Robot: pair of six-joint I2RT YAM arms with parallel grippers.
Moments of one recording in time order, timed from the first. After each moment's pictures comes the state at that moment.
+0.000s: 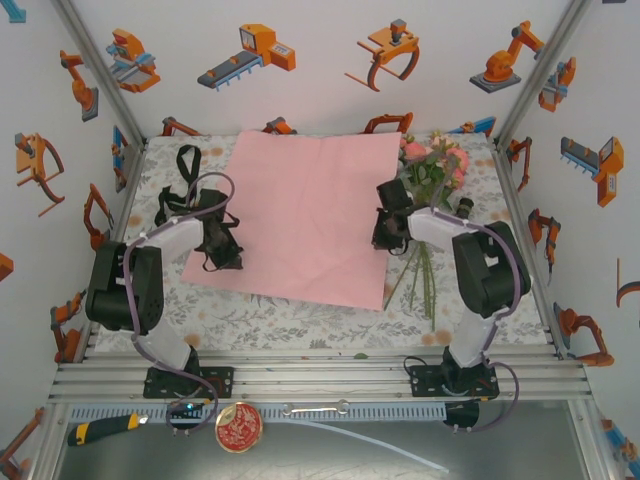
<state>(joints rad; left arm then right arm) -0.23 1.68 0.97 -0.55 0.02 -0.70 0.39 1.79 1.06 -0.35 0.01 0.59</state>
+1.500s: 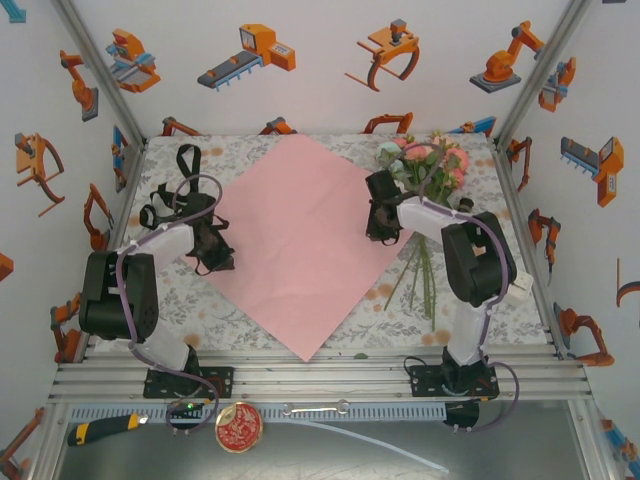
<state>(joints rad) -0.18 1.60 0.89 -0.51 0.02 -0.70 0.42 1.91 1.26 -0.47 0.09 0.54</state>
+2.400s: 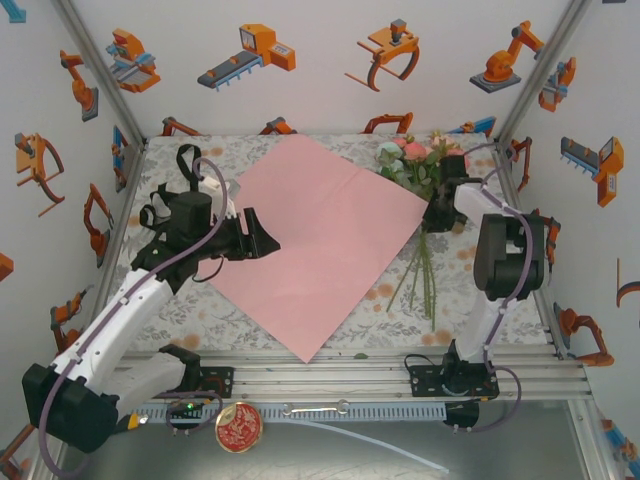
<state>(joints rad) -0.45 1.02 0.88 -0.45 0.36 -0.48 0.02 1.90 1.31 -0.59 -0.01 0.44</state>
